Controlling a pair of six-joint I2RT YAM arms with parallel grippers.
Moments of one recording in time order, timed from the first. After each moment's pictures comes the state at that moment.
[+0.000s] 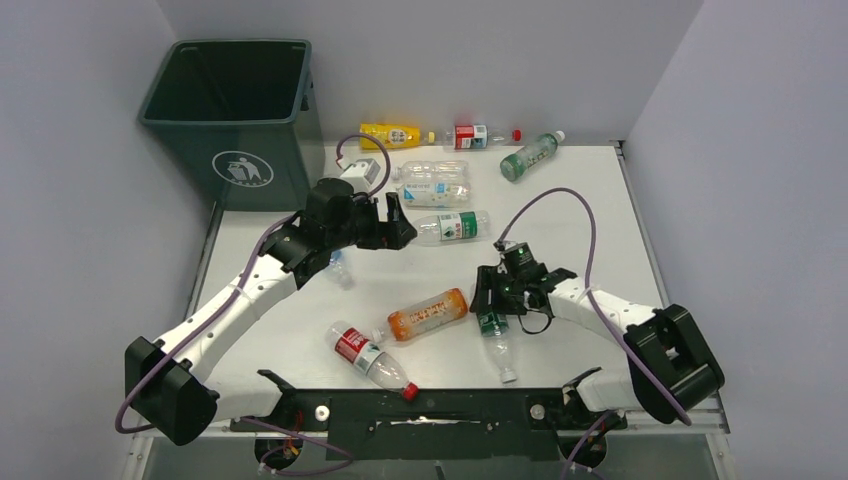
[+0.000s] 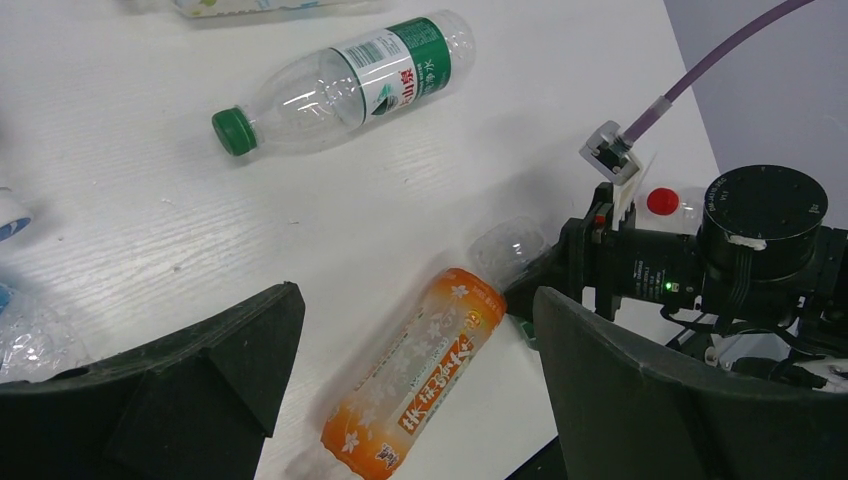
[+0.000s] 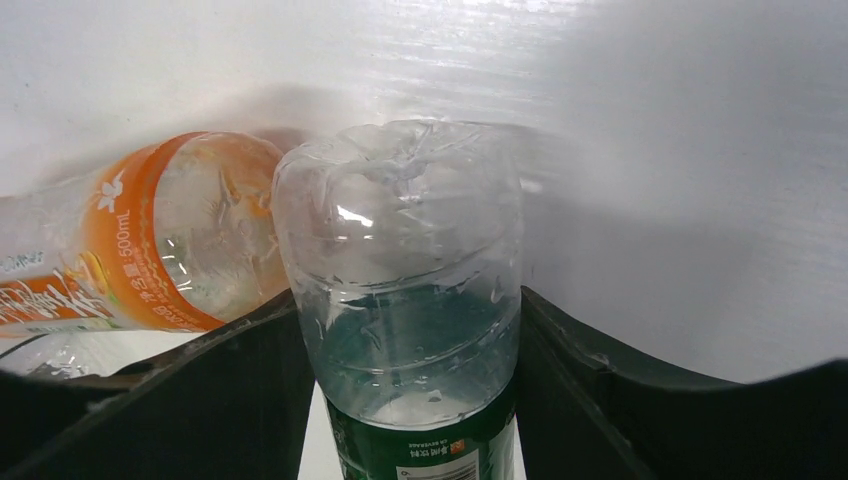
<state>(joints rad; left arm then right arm) -0.59 1.25 1.10 -0.36 0.12 -0.50 0.51 1.33 0.61 -0.32 -0.13 0.51</state>
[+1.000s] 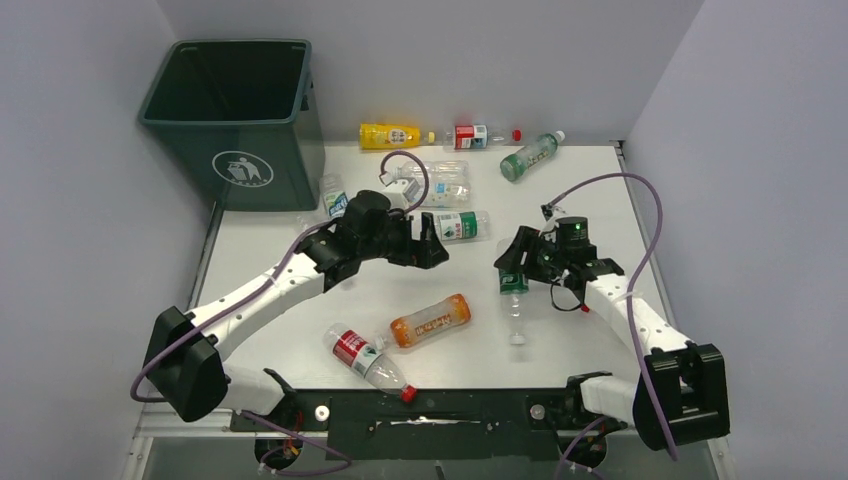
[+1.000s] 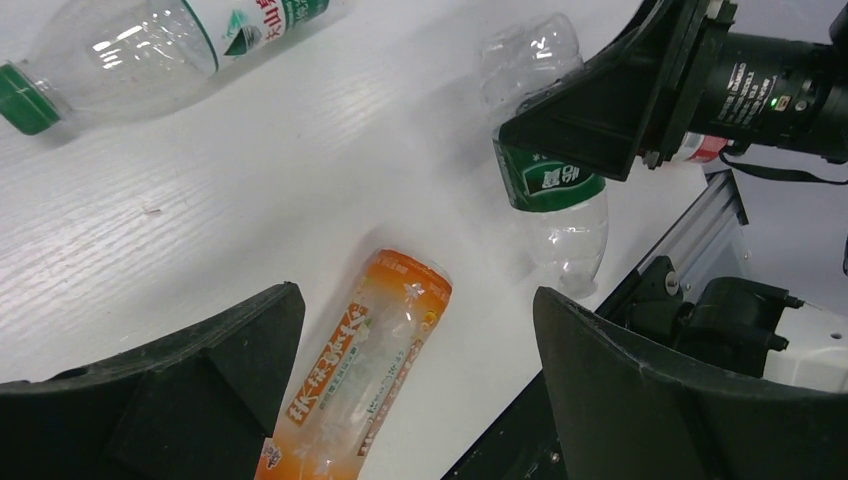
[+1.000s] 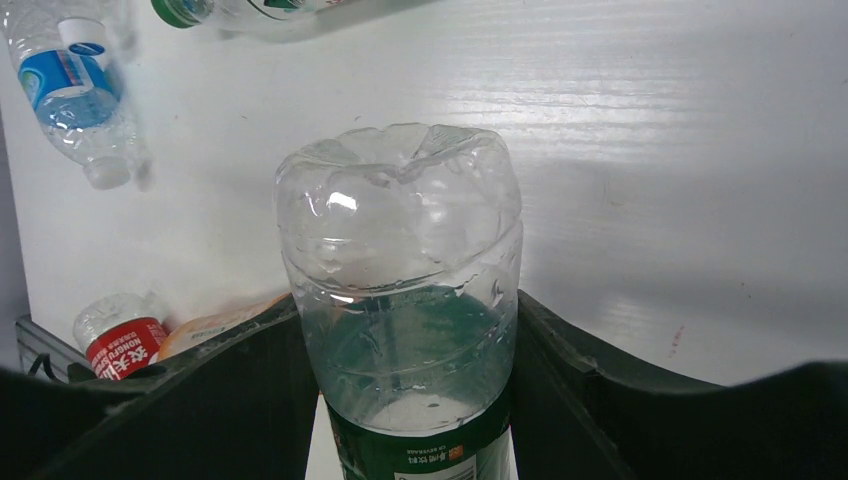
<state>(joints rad) -0.72 1.36 1.08 -0.26 0.20 -0.55 0.18 1.20 0.68 -0.28 -0.33 0.45</state>
